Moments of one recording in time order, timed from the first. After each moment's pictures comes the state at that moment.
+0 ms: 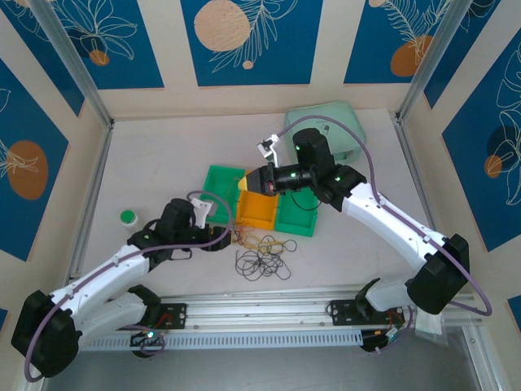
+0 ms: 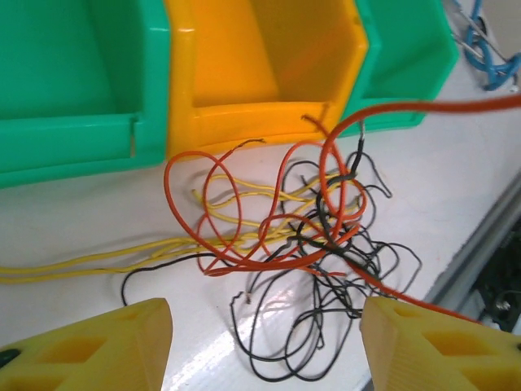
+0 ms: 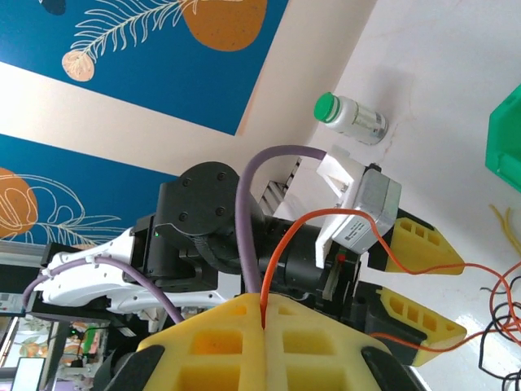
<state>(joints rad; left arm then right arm) -0.59 0.95 0.52 -0.30 0.38 -0.44 0.66 1.36 1.24 -0.32 -0.81 0.81</state>
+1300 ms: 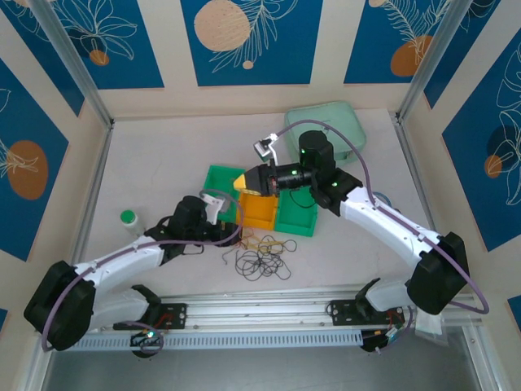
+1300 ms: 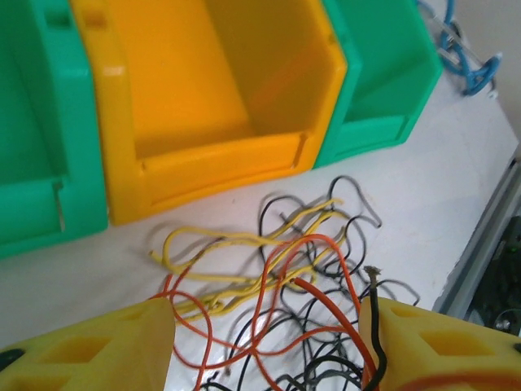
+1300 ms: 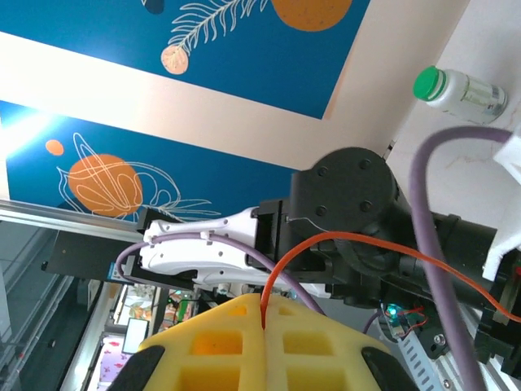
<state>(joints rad) -0.63 1.16 0.49 -0.03 0.40 -0.45 0.64 1.36 1.14 0.03 -0.99 1.11</state>
